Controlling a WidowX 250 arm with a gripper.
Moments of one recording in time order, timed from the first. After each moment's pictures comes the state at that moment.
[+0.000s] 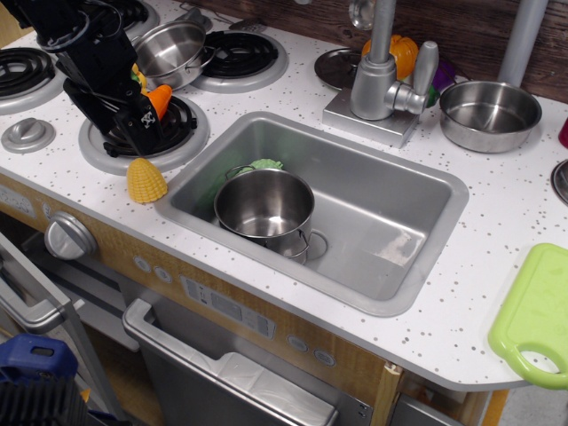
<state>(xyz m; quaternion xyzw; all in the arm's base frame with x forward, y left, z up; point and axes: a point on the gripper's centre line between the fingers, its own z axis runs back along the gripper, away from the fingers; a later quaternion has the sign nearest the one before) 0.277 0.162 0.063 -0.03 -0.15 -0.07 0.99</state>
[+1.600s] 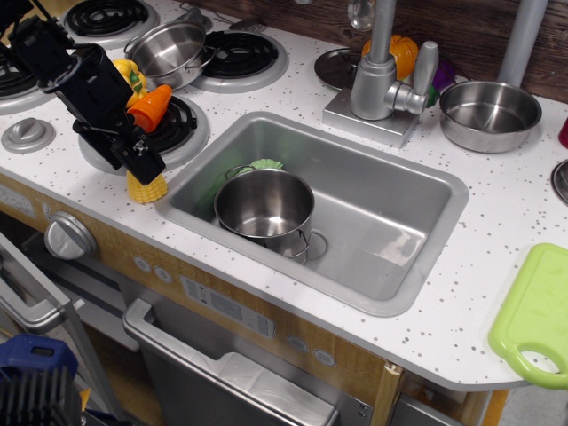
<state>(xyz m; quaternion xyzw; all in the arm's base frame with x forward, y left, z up) 0.276 0.168 0.025 -0.13 -0.15 -0.10 0.97</state>
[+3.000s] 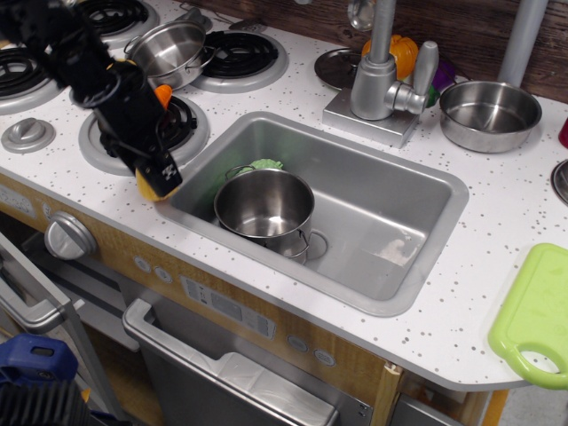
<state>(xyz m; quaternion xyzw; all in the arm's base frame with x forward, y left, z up) 0.287 0.137 0.026 -0.05 -0.13 -0.15 0.98</state>
